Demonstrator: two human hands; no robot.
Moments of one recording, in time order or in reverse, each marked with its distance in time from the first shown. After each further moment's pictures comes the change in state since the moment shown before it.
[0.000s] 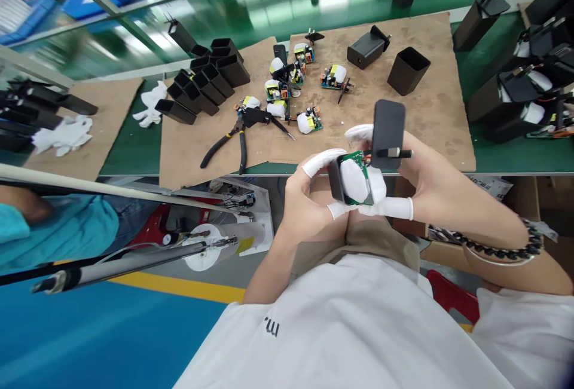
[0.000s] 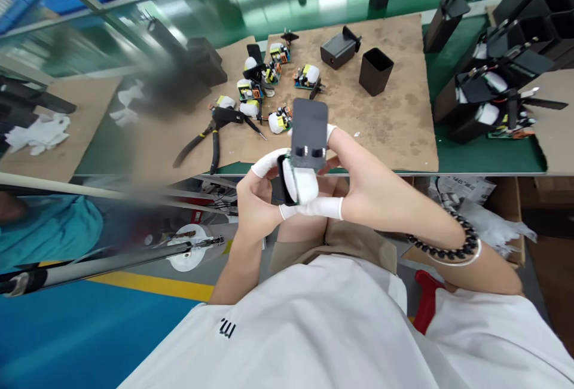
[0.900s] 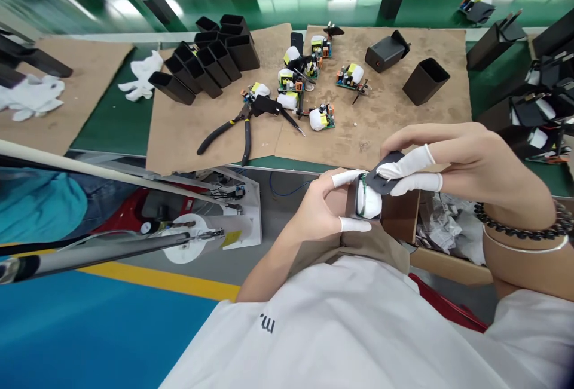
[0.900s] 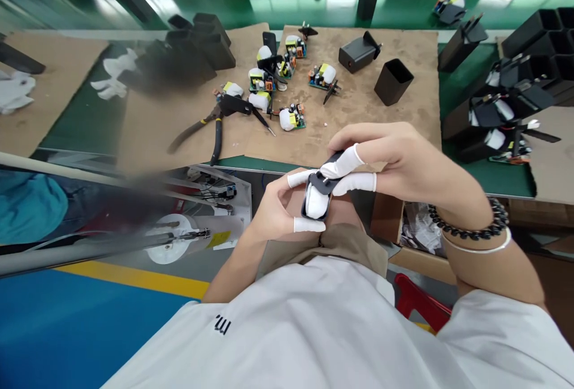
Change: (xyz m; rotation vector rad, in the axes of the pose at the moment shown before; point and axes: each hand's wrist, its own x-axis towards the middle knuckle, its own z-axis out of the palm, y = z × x) left_hand -0.010 -0.015 -0.005 -0.220 -0.178 -0.323; right_hand 0.035 0.006 -0.038 -0.281 -0.187 -0.293
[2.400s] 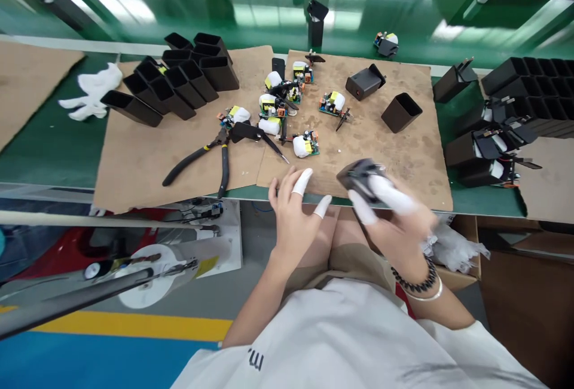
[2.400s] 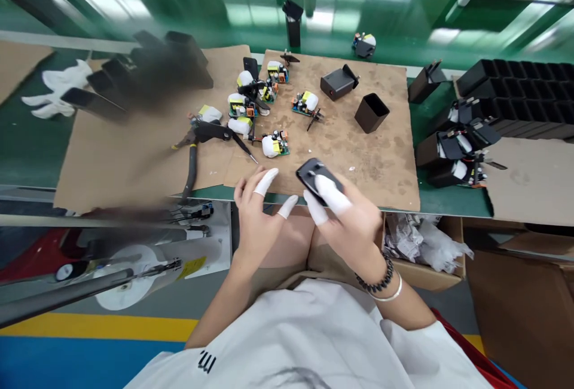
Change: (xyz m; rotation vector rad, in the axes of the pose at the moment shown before) left_hand 0.017 -0.023 -0.006 0.938 0.477 0.209; right_hand -0.018 0.017 0.105 -0.523 0.683 0.251
